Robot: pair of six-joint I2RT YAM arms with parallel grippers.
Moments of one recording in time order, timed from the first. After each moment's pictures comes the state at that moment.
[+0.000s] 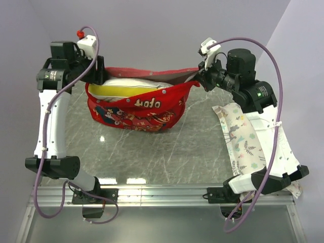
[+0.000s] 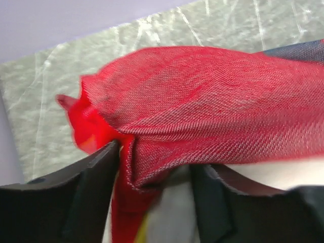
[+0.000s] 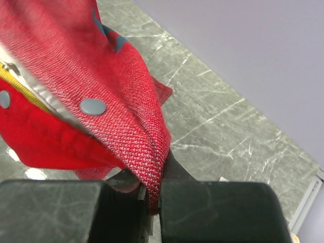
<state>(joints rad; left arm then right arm) -0.05 1.53 2.01 -1.02 0.27 0.13 0.43 1.38 1.92 -0.87 -0.21 -0.27</state>
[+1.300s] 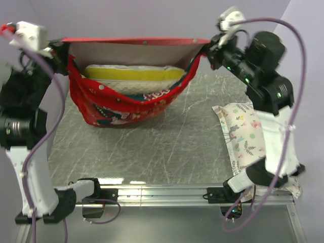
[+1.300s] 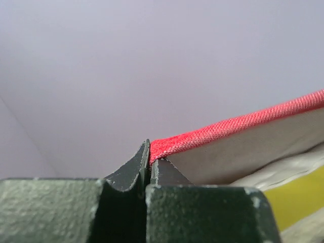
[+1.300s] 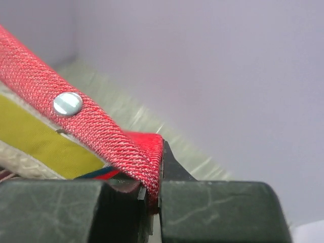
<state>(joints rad) 0.03 1.19 2.06 -0.62 0.30 0.08 0.47 1.52 2.38 -0.88 -0.14 -0.26</state>
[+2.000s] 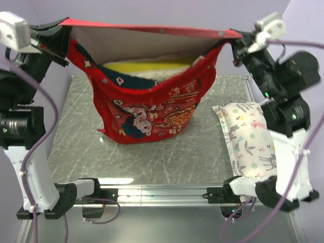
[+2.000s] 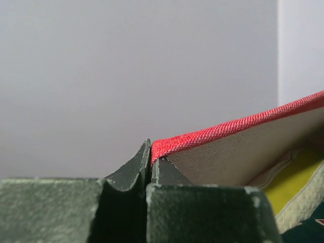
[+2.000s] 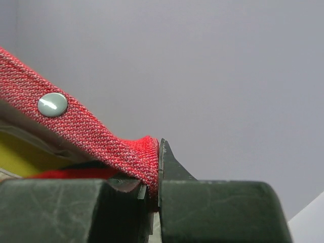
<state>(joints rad) 0.02 1.23 2.20 -0.36 0.44 -0.06 0.34 1.27 2.09 -0.45 -0.12 -0.35</state>
